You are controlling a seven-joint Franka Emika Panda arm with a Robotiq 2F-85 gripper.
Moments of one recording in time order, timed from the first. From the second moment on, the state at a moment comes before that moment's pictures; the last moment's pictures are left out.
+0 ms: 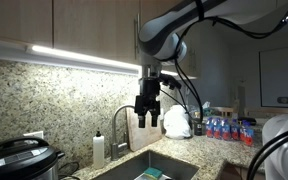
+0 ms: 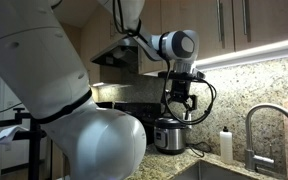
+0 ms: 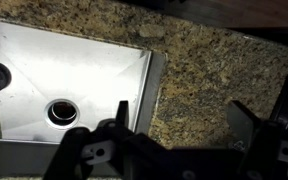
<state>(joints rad) 0.14 -0.57 -0.06 -2.47 0.15 1.83 -0.21</state>
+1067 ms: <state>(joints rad) 0.07 -0.44 -0.08 -2.52 0.18 2.04 -0.20</state>
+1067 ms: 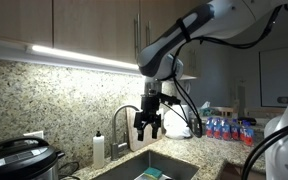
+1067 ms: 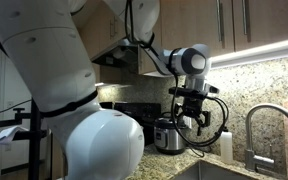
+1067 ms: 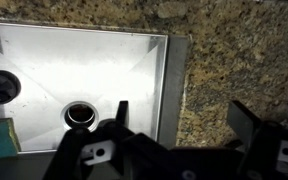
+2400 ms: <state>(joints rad) -0.26 -0.36 -0.26 -2.63 0.07 2.60 -0.17</state>
